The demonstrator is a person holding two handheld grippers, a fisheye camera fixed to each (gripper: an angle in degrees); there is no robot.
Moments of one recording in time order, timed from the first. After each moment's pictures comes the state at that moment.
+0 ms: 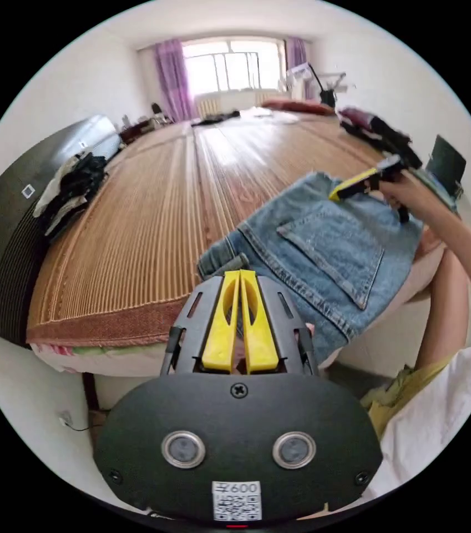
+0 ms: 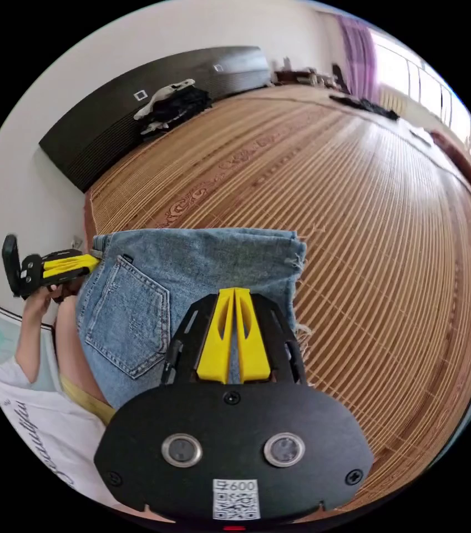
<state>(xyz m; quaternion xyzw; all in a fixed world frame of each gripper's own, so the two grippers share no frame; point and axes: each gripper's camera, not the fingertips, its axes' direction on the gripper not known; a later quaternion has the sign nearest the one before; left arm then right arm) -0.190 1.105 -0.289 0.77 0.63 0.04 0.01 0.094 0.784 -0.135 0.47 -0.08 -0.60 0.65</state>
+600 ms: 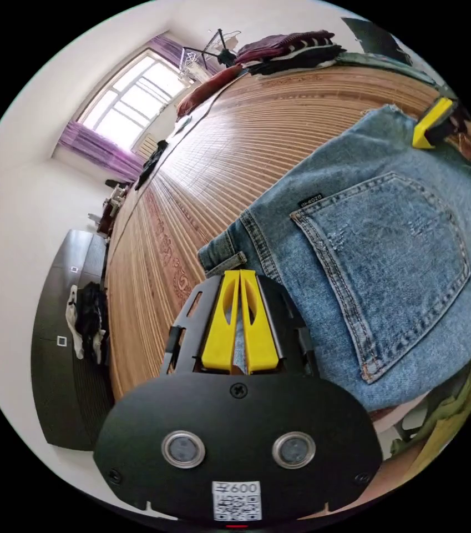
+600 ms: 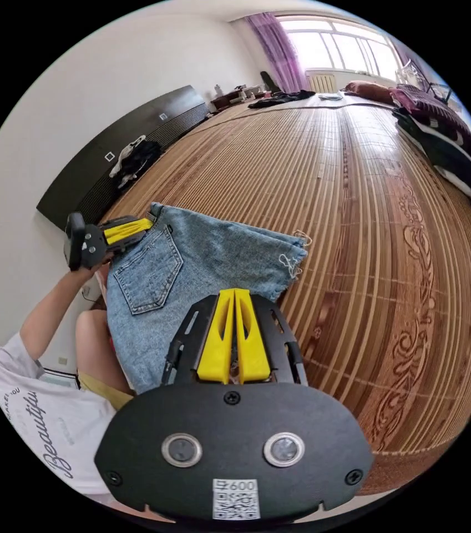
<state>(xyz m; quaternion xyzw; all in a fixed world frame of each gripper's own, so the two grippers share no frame) -0.146 1.255 -0.562 0.90 0.41 -0.14 0.09 0.283 0.867 -0.174 0.47 -0.20 -0.50 0.70</state>
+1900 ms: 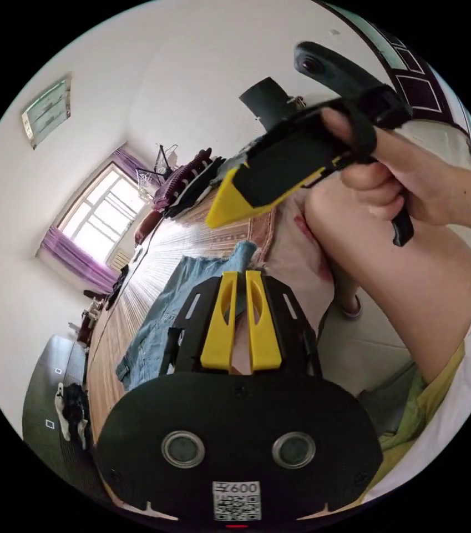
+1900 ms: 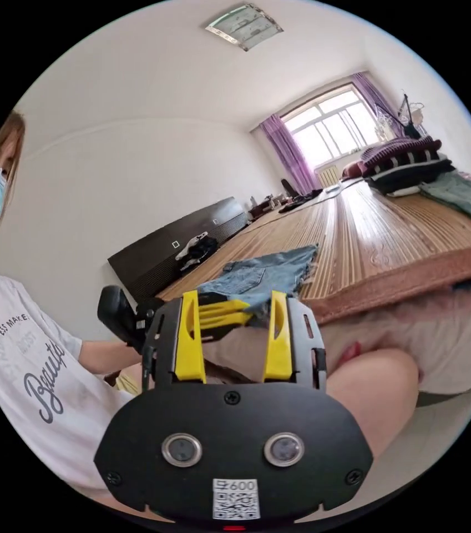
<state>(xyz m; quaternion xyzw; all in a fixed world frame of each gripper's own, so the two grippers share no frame) 0.239 1.123 -0.551 0.90 0.34 -0.13 -0.25 0.662 1.468 -0.188 0.59 -0.47 -0.43 0.50</state>
